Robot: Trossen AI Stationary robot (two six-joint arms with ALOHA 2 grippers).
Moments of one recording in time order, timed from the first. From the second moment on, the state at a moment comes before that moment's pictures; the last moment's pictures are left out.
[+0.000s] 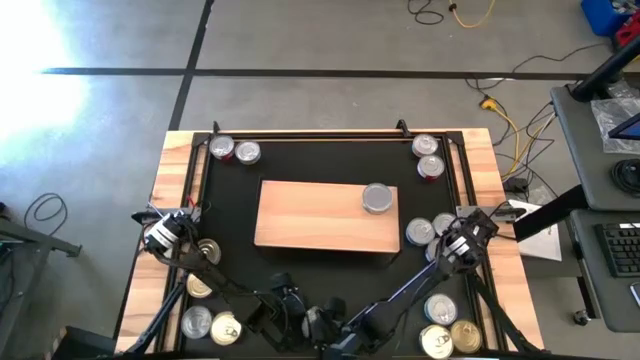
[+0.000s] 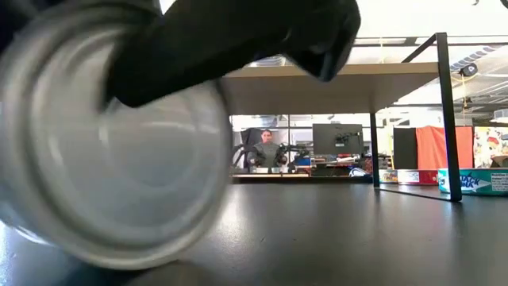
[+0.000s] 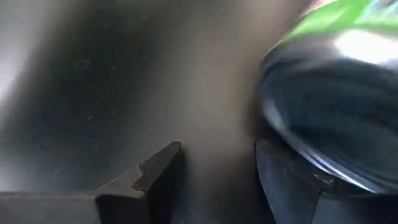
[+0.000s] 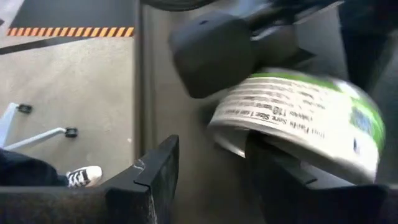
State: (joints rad) left arm -0.73 2.05 1.27 -0.46 -0.54 -0.88; right arm 0.62 2.32 1.86 -0.41 0.36 0.69
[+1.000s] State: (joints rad) left arm -0.85 1.79 0.92 -0.49 -0.52 -1.16; right arm 0.51 2.32 1.89 -0.37 0.36 0.53
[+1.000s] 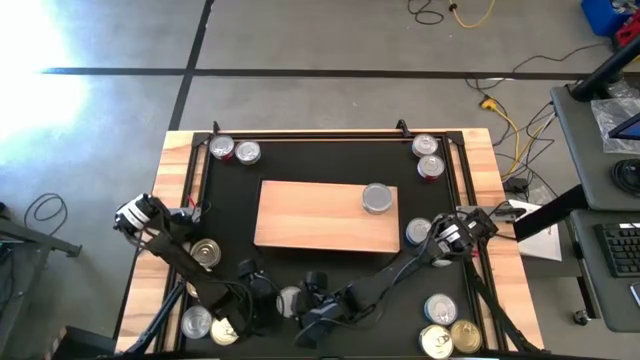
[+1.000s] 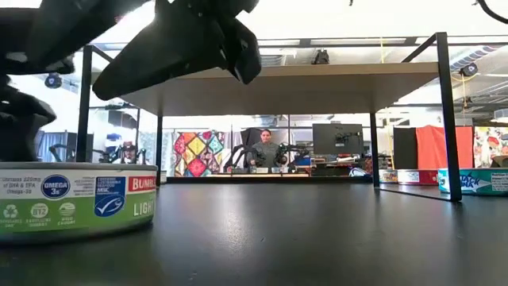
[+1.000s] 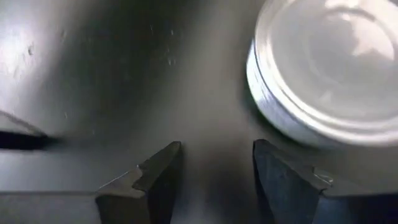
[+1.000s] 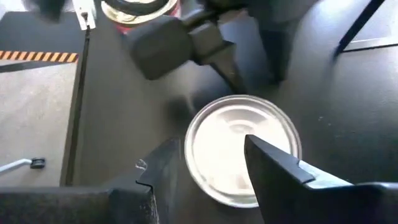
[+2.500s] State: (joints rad) left arm -0.88 1.91 0.99 -0.29 -0.72 -1.44; right arm 0.65 2.31 1.96 -1.00 0.68 1.14
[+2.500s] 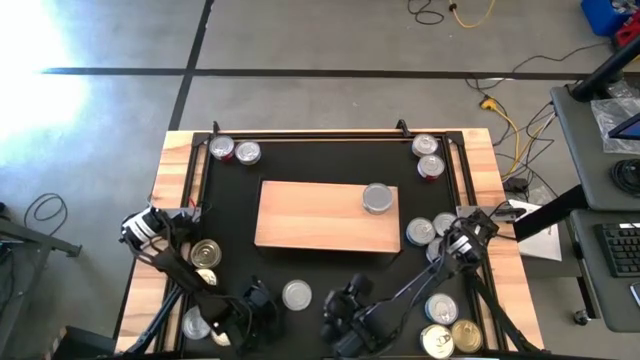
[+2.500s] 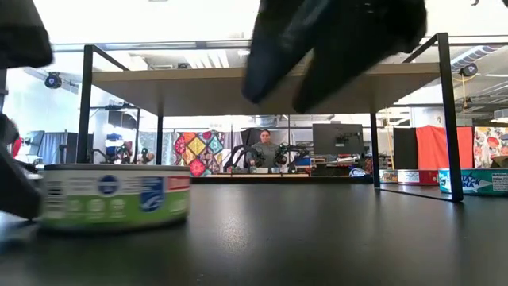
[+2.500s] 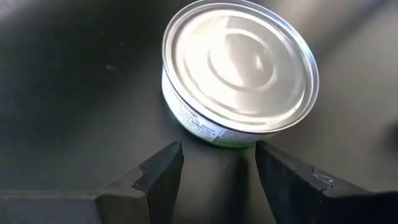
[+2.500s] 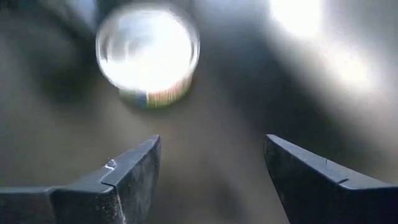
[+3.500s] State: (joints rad) left arm -0.86 1.91 0.99 -0.33 -0.69 -1.38; right arm 0.50 2.34 1.82 -0.61 0.56 1.19
